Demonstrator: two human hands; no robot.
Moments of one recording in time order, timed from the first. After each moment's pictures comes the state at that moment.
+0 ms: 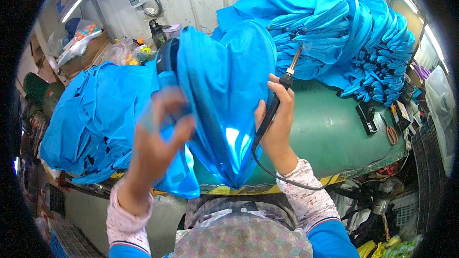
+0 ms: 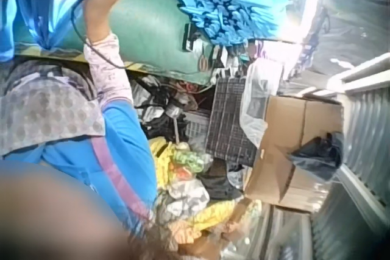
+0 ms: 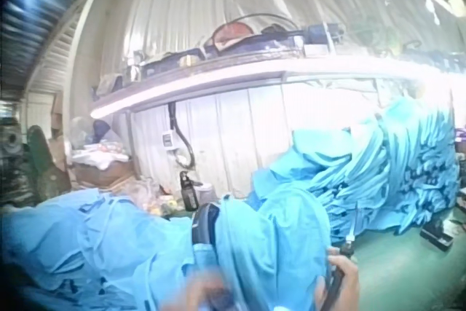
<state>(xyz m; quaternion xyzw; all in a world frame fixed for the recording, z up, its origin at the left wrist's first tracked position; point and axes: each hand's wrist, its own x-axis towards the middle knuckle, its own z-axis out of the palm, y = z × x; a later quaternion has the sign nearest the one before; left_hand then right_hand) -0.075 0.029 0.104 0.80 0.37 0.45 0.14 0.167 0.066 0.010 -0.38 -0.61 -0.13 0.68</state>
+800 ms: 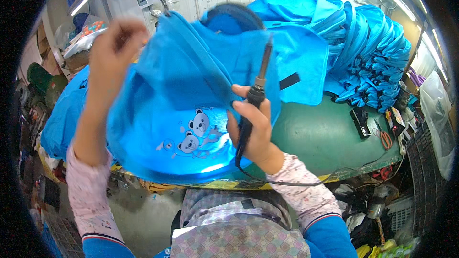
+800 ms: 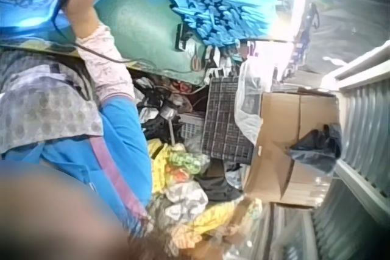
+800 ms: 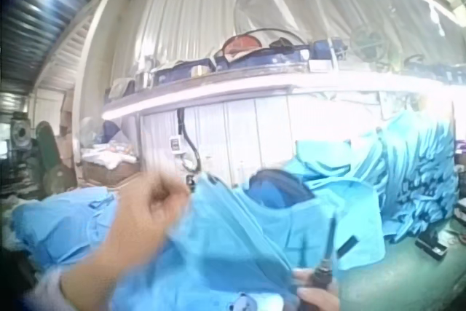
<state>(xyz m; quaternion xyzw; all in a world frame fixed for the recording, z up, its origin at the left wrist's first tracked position) -0.116 0.076 0.210 0.82 0.29 0.50 -0.02 0.141 0.047 0.035 -0.17 -0.70 -0.19 0.66</state>
